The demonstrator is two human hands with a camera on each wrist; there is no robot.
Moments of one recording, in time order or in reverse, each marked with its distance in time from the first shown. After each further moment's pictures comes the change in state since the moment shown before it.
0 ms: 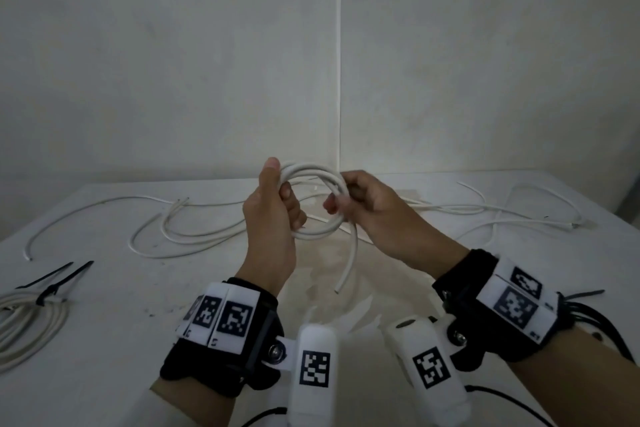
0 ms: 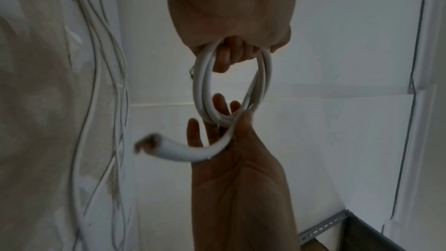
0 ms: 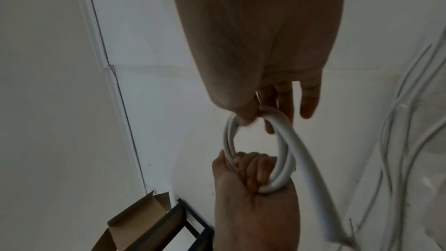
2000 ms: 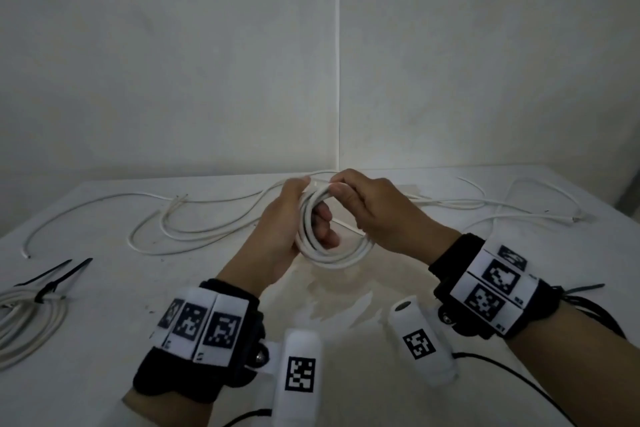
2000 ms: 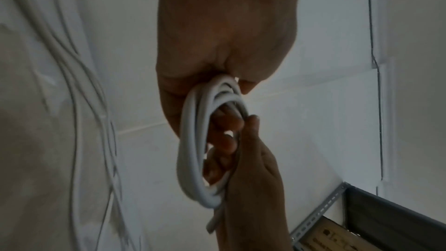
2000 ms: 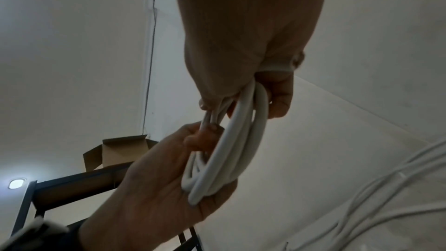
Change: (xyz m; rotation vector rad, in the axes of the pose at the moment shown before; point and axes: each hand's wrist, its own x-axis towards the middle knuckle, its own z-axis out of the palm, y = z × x) left_hand -0.002 0.002 -0.010 0.320 -0.342 -0.279; right_hand 0.011 0.011 -0.008 -0.469 0.014 -0.204
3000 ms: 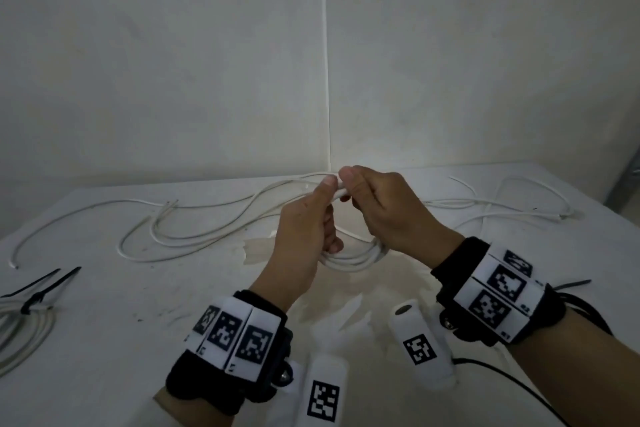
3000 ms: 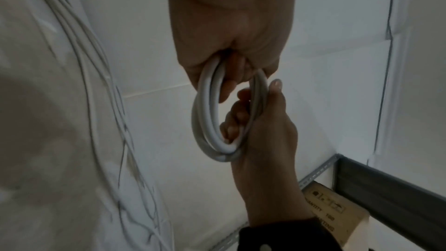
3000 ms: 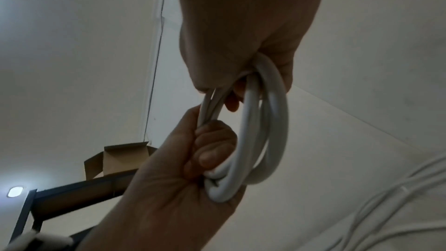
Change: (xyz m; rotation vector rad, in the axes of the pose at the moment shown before) left_hand -0.005 -0.010 0.041 -0.026 0.097 0.114; right_hand -0.011 0.000 -0.014 0.121 0.174 -0.007
